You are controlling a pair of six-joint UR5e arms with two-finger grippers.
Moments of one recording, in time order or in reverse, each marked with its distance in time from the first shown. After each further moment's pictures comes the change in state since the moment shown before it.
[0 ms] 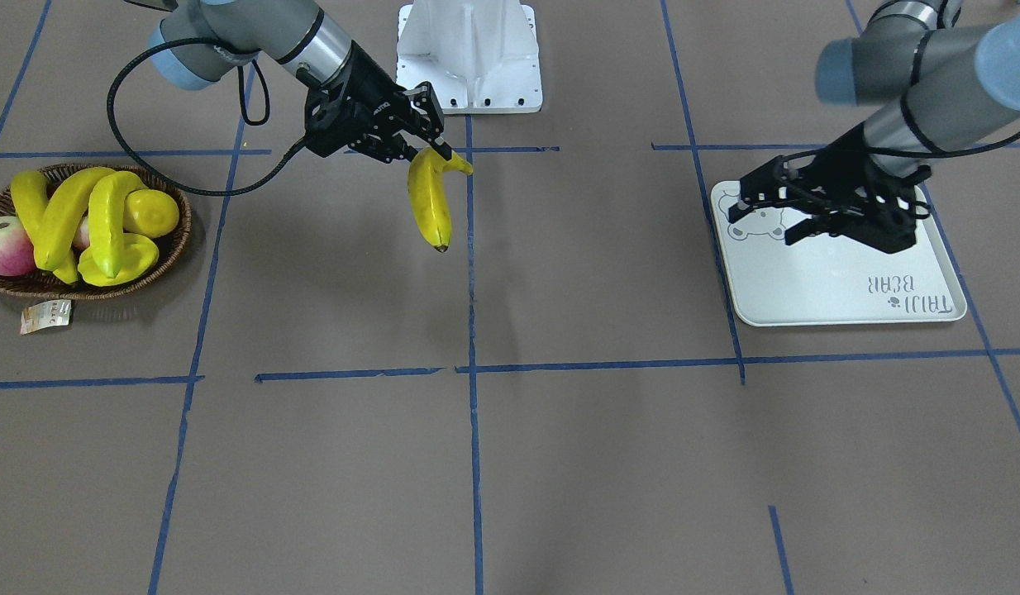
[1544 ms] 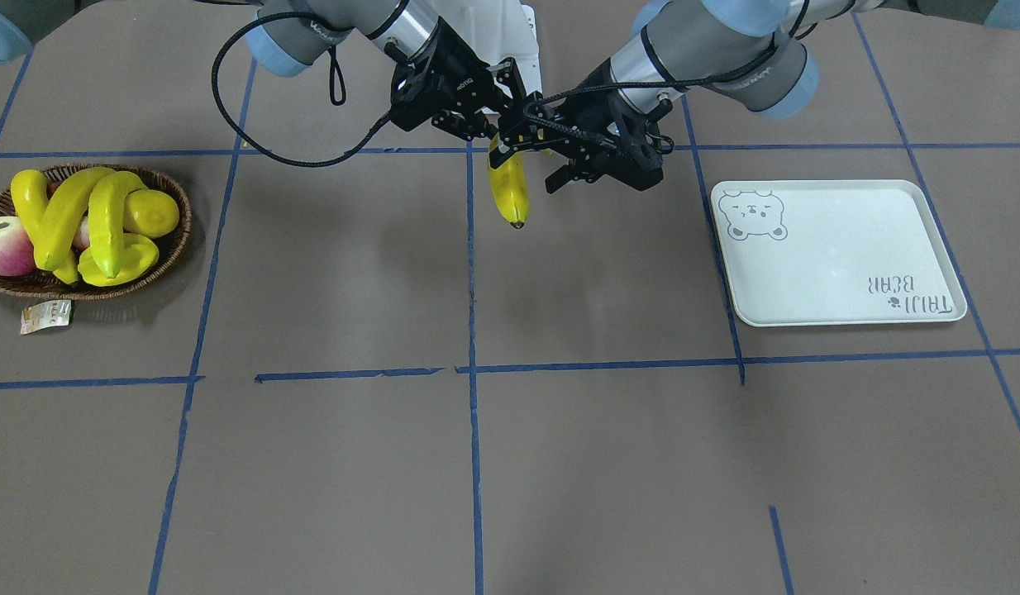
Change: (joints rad) left arm 0.335 -0.241 0.008 -0.303 0.337 -0.631; right arm -0.108 0.153 -0.064 0.003 -0.156 0.112
